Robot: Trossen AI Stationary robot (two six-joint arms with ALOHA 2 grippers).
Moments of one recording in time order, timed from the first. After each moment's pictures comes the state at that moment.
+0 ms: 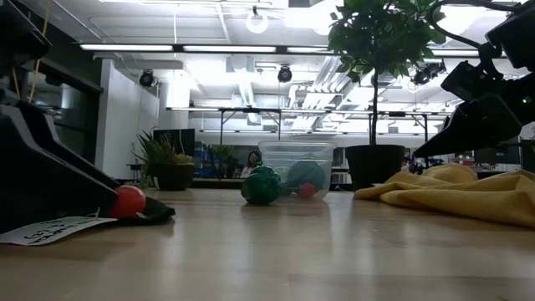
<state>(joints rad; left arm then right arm) -0.80 2.05 0.90 -0.10 -1.16 -1.10 0.25 0.69 0.05 0.08 0.58 0.29</state>
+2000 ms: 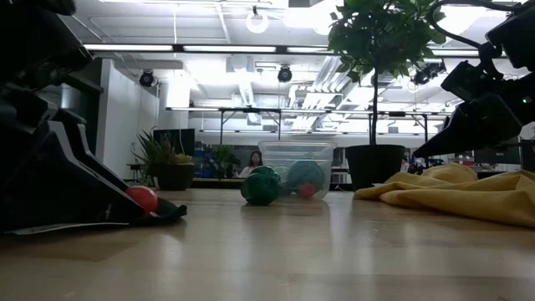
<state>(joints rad) -0.72 2.05 0.90 0.00 -1.05 -0.94 0.25 0.69 0.05 0.08 0.58 0.29</state>
